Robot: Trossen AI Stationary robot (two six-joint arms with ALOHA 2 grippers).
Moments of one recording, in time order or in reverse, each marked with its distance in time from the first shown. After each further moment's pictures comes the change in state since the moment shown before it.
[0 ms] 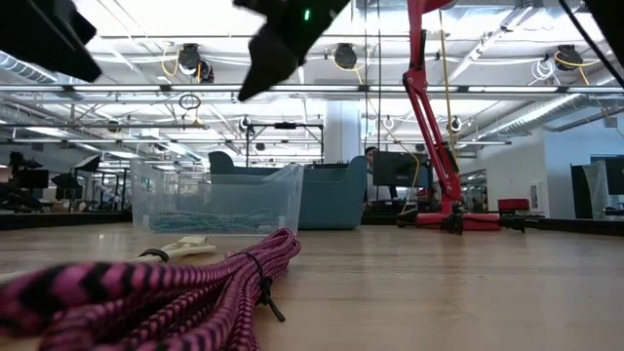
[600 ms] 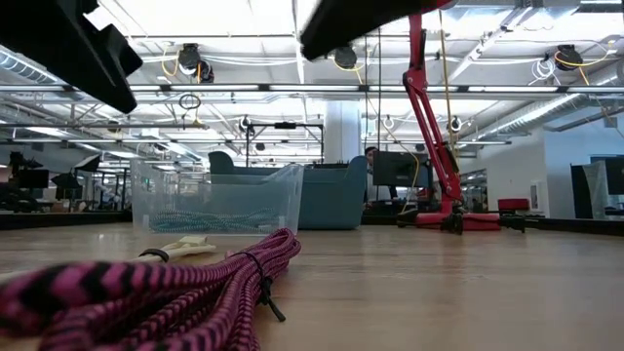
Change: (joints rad) left arm 0.195 -0.018 0.003 -0.003 0.288 0.118; right arm 0.540 -0.019 -0.156 -0.162 0.354 0.400
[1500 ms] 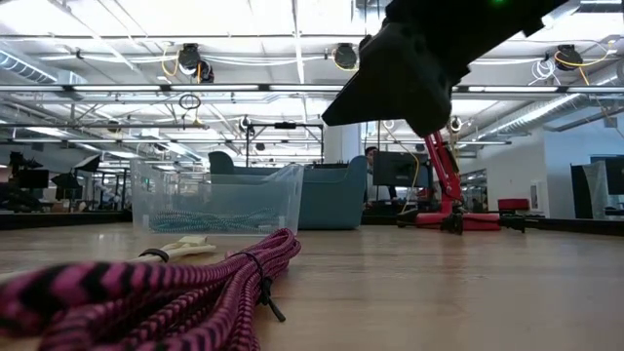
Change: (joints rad) left arm -0.216 0.169 0.077 -0.051 0.503 -0.904; right arm 0.008 -0.001 -0.329 0.373 0.356 0.183
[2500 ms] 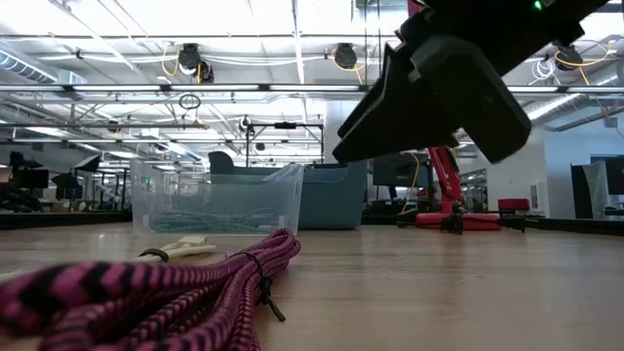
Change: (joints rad) left arm 0.006 0.371 0.528 -0.794 -0.022 -0.219; right arm 0.011 -0.001 -0.027 0.001 -0.217 0.000
